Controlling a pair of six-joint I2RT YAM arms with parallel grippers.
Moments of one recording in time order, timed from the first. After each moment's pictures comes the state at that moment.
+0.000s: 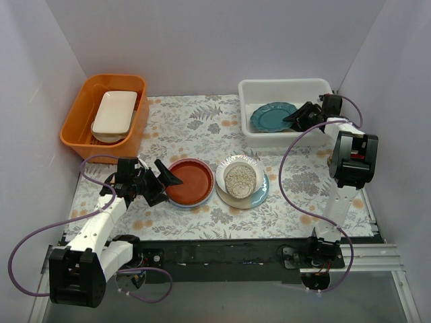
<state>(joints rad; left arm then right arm) -0.11 0.98 0.55 -0.45 0.51 -0.83 -0.13 2.11 1.51 -0.13 -0.62 0.76</state>
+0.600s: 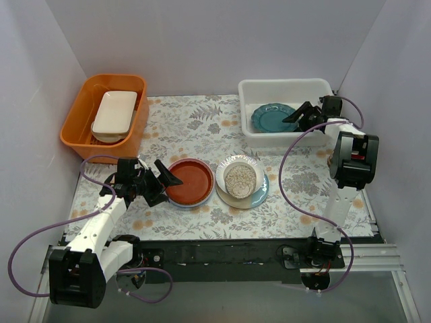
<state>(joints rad) -0.11 0.97 0.55 -0.46 0.51 -0.83 -0.13 2.11 1.50 -0.18 -0.57 0.69</state>
